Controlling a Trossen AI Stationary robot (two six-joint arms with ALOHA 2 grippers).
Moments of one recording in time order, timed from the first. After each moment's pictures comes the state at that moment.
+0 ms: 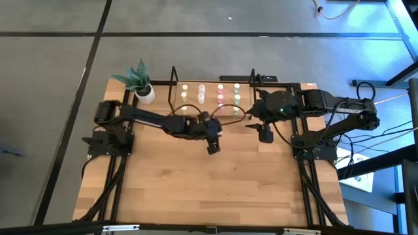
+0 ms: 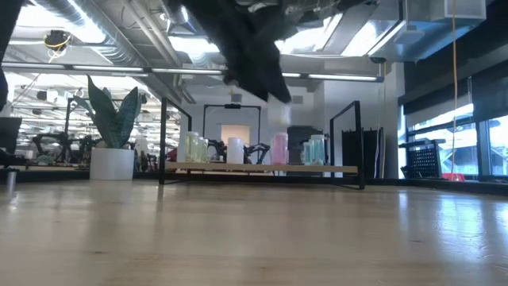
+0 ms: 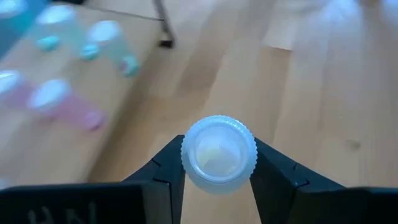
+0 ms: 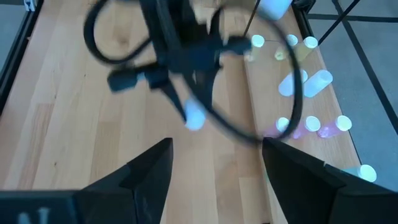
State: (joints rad) left arm -0.04 1.79 1.31 -0.31 -0.33 -0.23; right arm 0.04 1.23 1.45 -0.98 0.13 -0.01
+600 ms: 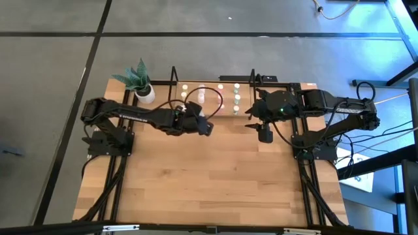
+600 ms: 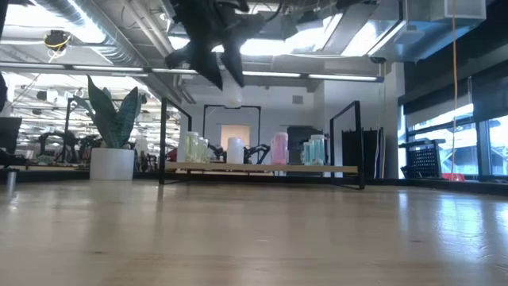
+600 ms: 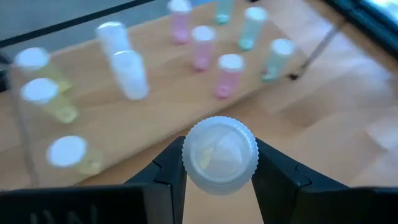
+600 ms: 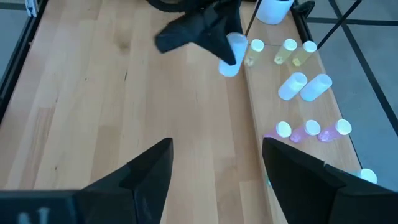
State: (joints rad) left arm -0.04 1.62 1.31 -0.66 -0.67 -0.94; right arm 0.04 1.23 1.45 -0.97 0.13 0.00
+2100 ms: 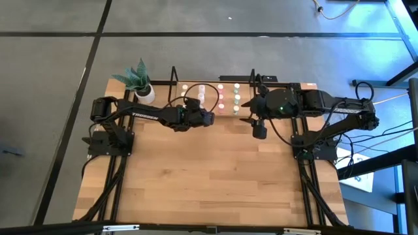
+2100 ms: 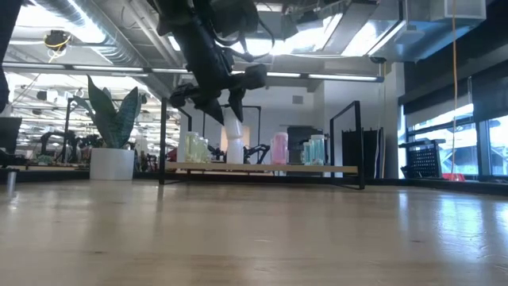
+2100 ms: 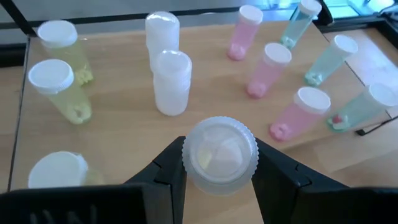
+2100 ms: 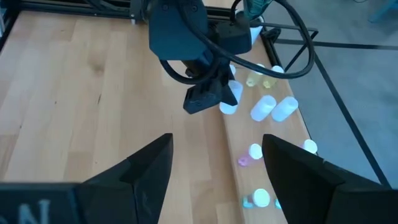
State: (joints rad) left arm 0.09 1.72 1.18 -0.43 -0.76 -1.07; right arm 0.04 1.25 1.45 -0.86 0.24 -0.03
